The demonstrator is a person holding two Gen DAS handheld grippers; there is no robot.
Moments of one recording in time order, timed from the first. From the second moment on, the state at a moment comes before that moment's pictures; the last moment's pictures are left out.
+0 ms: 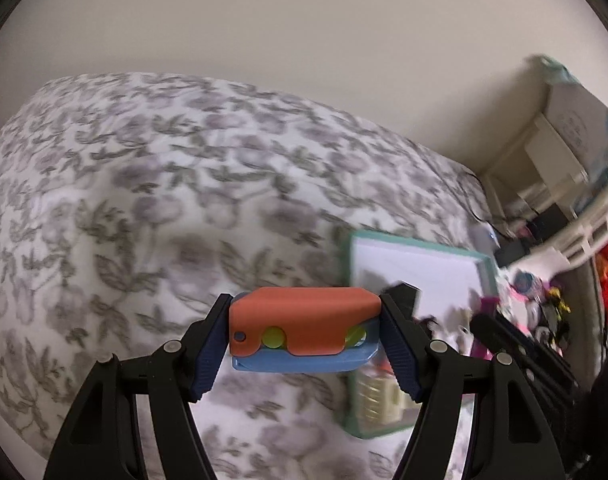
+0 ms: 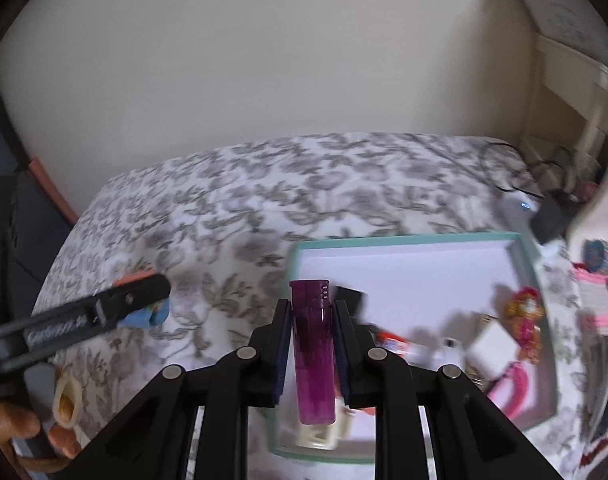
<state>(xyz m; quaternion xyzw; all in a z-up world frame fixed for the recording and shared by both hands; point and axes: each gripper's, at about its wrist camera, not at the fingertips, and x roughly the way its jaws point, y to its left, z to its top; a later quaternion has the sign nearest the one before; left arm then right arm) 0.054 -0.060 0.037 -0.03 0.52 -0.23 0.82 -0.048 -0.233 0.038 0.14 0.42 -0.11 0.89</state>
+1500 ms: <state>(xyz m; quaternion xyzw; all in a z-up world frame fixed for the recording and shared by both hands) -0.044 -0.211 -0.042 0.16 0.58 -0.31 0.74 -0.087 -0.331 -0.002 0.21 0.48 -0.19 0.83</state>
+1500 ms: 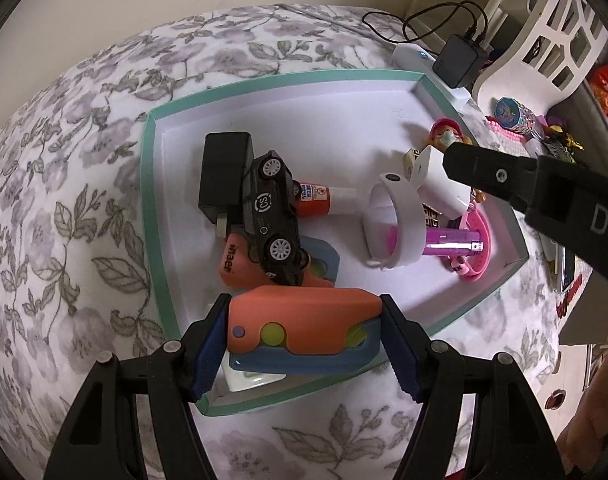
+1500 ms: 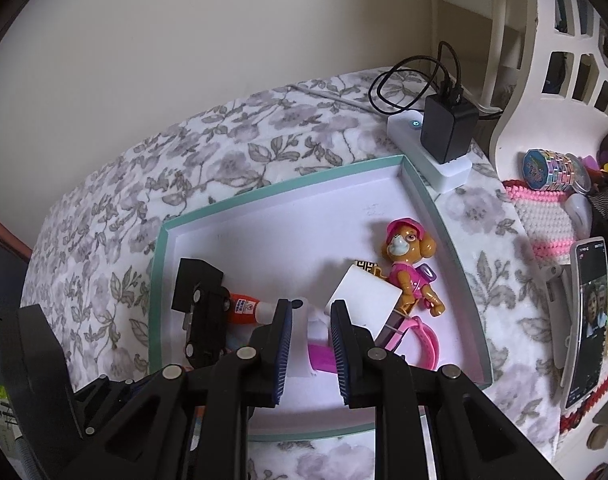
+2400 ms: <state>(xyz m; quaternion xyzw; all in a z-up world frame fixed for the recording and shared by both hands) -0.015 -0.178 -0.006 0.10 0.56 -0.27 0.78 -0.087 -0.328 0.009 0.20 0.46 -0.19 0.84</state>
